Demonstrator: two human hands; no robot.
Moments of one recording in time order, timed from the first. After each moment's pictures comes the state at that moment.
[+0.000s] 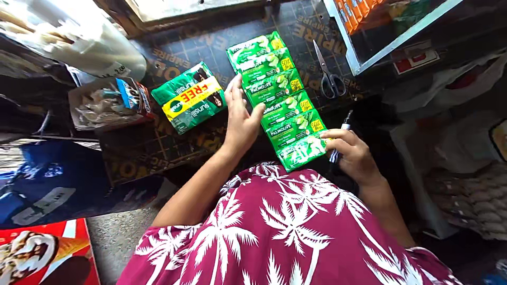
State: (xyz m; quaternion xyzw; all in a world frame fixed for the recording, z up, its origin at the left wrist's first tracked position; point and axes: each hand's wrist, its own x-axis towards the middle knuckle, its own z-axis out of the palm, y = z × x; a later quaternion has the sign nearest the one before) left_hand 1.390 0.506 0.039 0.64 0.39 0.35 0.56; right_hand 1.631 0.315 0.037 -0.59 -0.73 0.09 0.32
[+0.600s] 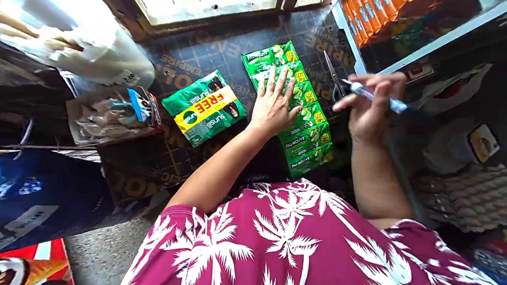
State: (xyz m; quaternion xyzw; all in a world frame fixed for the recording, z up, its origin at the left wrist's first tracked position) left_hand 1.439 0.565 0.002 0.93 0.30 0.11 0.19; right_hand 1.618 0.443 0.065 -0.52 -0.57 0.18 0.62
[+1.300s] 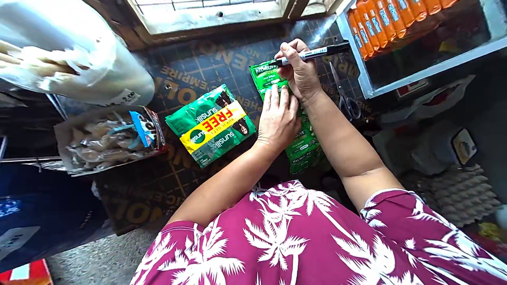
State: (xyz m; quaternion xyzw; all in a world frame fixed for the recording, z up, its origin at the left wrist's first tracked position) left_hand 1.439 0.566 -0.011 0.91 0.33 0.21 0.13; right_hand 1.575 0.626 0.010 -0.51 -0.40 0.42 0.63
